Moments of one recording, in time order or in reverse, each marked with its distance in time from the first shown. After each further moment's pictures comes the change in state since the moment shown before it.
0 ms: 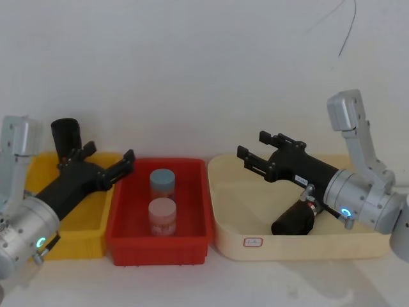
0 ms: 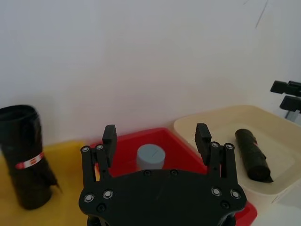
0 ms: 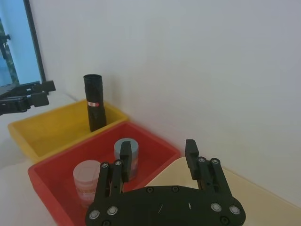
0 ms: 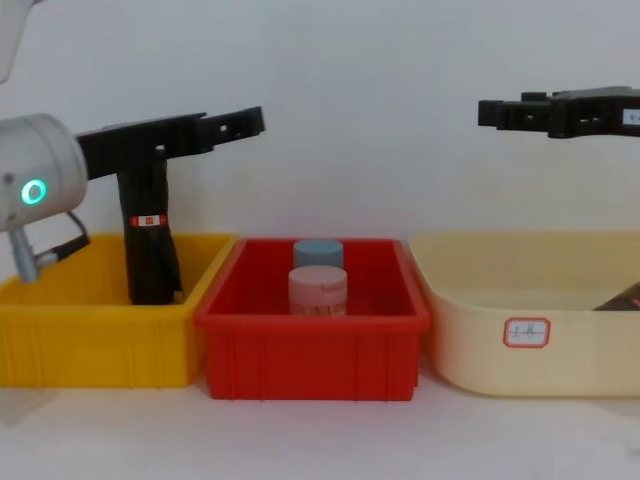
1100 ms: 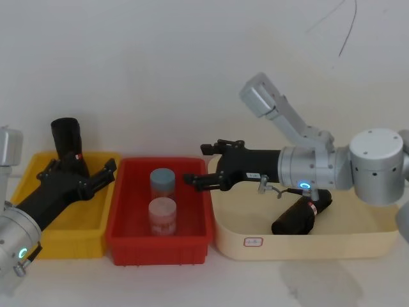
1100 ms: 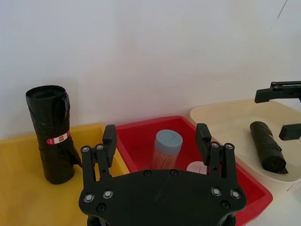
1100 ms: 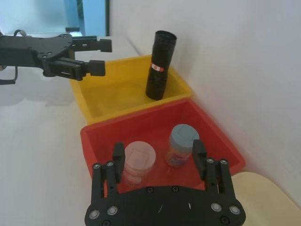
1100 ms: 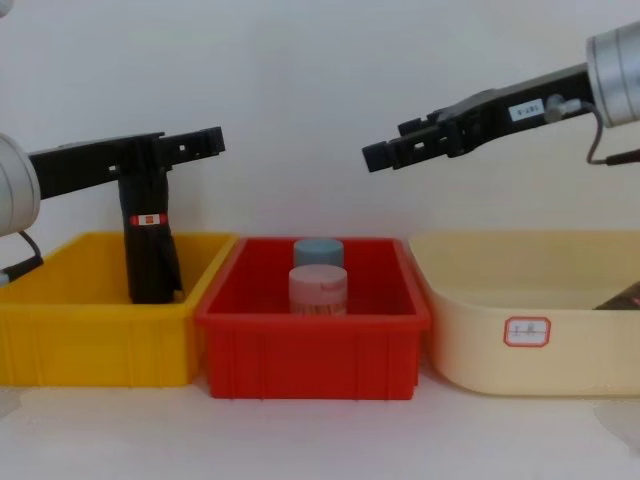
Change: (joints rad) left arm 0.058 0.037 -0.037 -0.042 -0.008 0.017 0.033; right arm 0.316 -0.032 -0.265 0.158 -0.111 0.182 0.273
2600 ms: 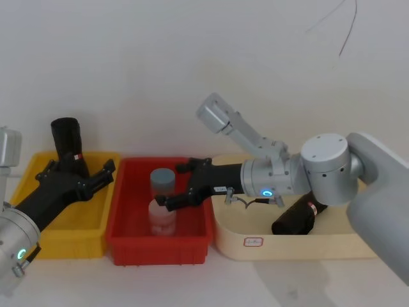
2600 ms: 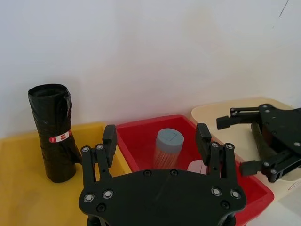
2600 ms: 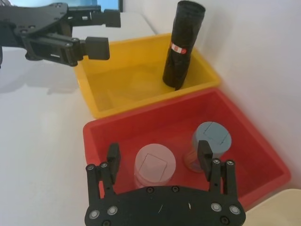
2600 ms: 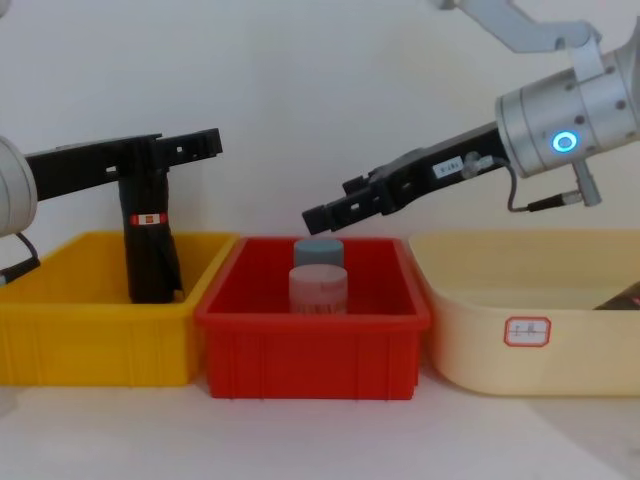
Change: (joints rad) left arm 0.004 0.003 -0.002 -0.003 0.000 0.001 0.002; right arm 0.097 -0.136 -0.108 0.232 -0.042 -0.028 0.038
